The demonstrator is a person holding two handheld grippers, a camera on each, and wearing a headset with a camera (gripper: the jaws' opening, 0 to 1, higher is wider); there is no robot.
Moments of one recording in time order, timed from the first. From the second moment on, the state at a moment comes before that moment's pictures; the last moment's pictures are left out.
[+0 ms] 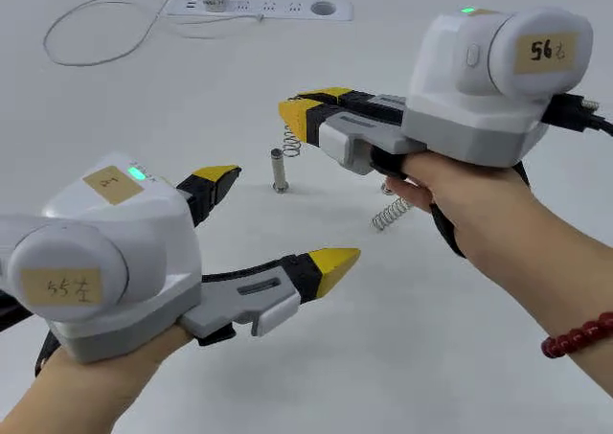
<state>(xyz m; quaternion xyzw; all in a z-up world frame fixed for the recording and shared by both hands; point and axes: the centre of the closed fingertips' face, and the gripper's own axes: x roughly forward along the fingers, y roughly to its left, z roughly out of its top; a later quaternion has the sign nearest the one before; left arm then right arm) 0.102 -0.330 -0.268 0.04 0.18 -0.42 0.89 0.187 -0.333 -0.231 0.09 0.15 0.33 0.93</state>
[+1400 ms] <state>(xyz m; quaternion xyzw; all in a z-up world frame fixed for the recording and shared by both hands) 0.101 -0.324 -0.281 0.05 0.20 -0.41 0.89 0.187 -0.312 -0.260 -0.04 0.14 0.35 0.92</state>
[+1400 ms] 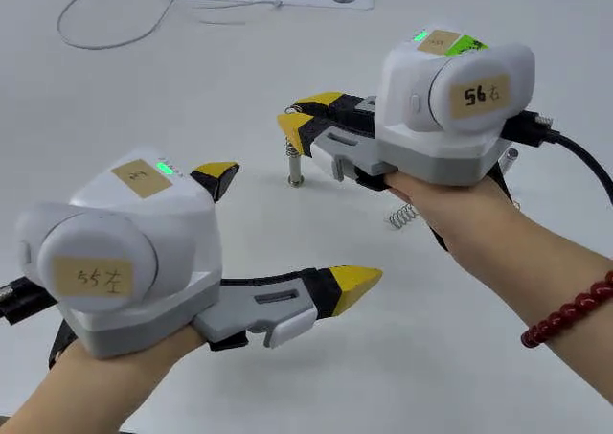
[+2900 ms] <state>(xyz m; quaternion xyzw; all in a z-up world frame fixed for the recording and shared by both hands) 0.103 -0.319 -0.283 0.06 0.21 -0.41 0.89 0.179 -0.312 -0.305 -0.08 0.20 0.35 0.91</state>
